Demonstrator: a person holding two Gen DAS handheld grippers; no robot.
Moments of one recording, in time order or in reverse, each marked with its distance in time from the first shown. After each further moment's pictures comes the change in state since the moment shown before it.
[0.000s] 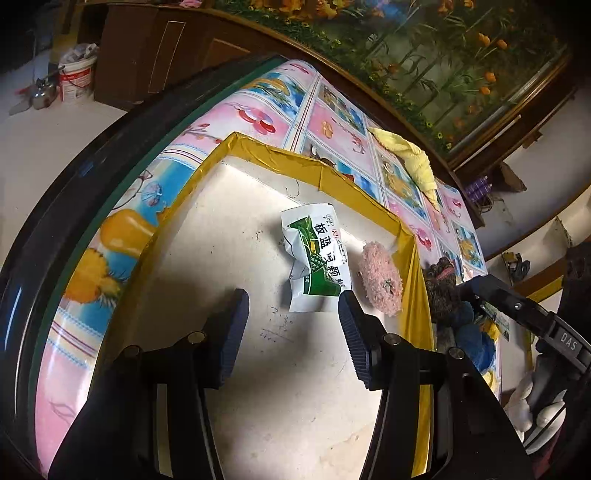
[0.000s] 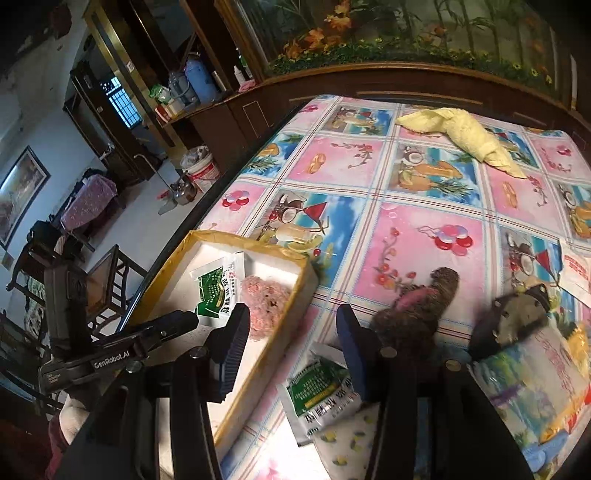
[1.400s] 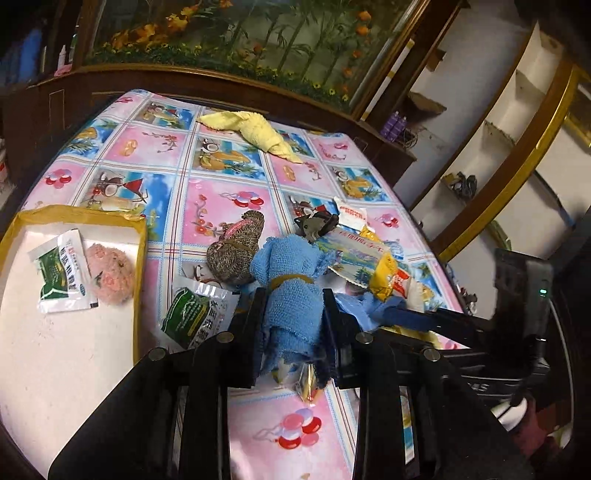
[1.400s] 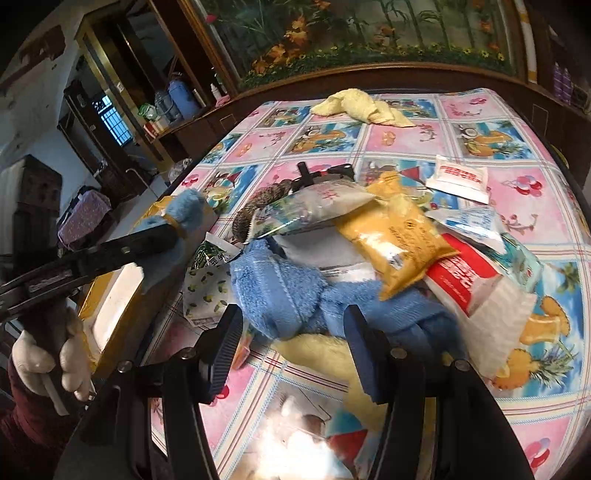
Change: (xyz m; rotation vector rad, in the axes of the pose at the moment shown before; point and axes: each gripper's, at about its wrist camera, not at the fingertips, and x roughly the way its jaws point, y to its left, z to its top) left arm -0.012 -0.201 -0.066 0.363 -0.004 -0.174; right arm -0.092 -0.105 -0.100 0.035 -0.038 -0.020
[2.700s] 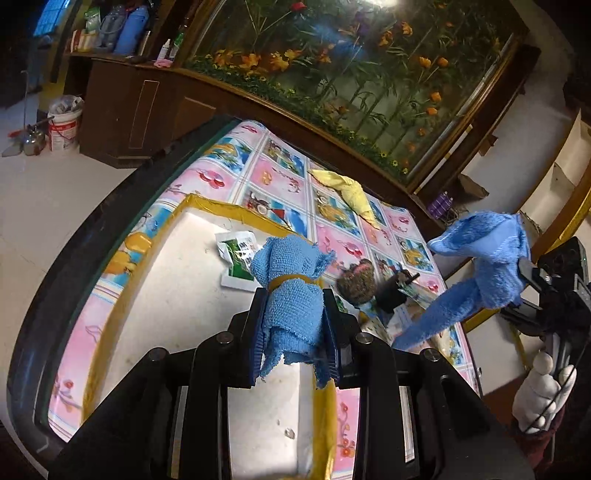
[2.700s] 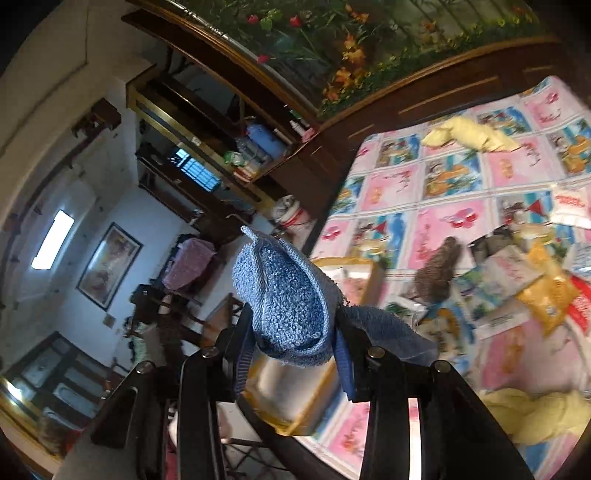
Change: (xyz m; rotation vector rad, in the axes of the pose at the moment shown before) left arm -0.114 0.131 -0.025 -0.247 -0.190 0.134; right arm -0.045 0.087 0.070 0.194 -0.077 0.502
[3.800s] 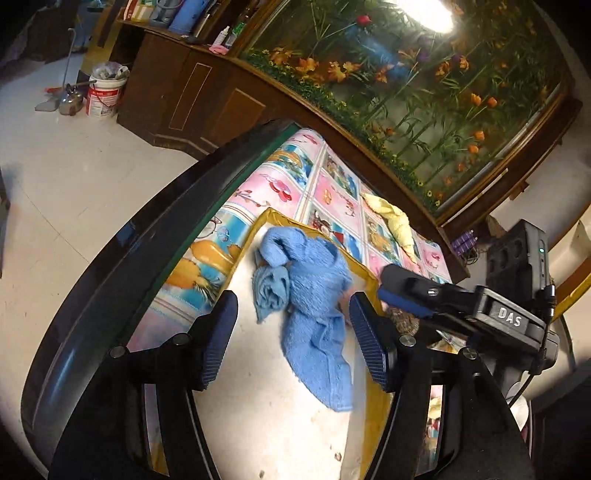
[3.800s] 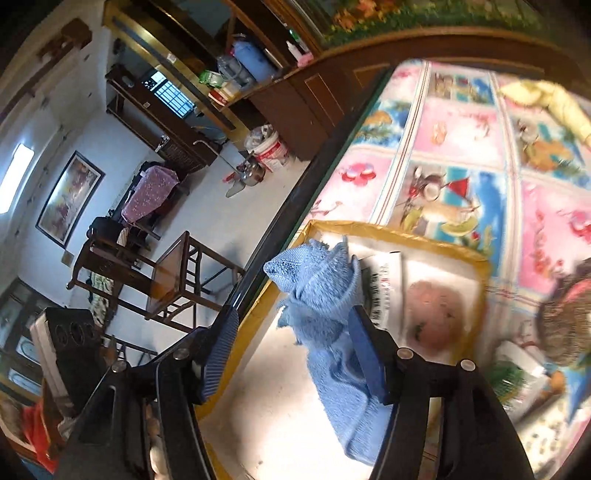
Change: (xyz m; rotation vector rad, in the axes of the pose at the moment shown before) left arm -0.006 0.066 0.011 -0.167 -0.029 0.063; right arm 0.217 0.026 0.006 -0.159 0.236 -0.220
